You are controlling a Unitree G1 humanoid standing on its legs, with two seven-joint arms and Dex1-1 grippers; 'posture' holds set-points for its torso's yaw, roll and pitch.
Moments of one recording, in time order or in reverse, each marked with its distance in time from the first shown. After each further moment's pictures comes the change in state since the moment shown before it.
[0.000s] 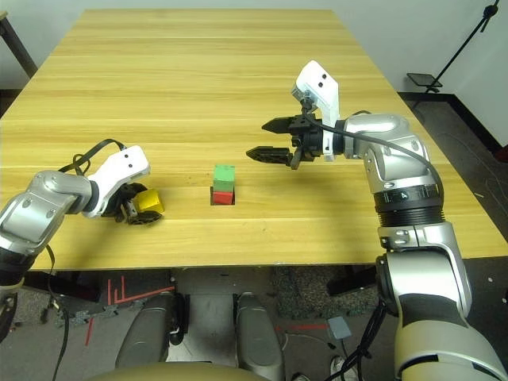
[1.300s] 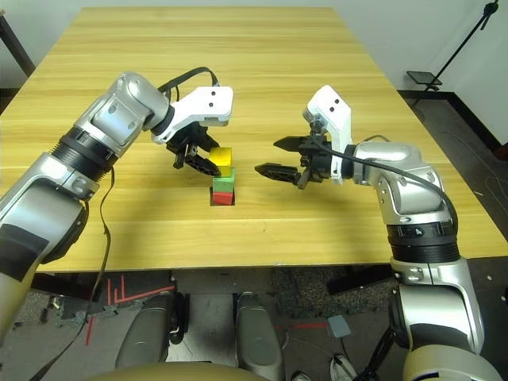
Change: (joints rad) left arm -0.728 -0.424 -0.232 0.858 0.118 -0.568 -0.390; right arm 0.211 -0.041 -0.089 -0.246 0.081 0.125 -0.118
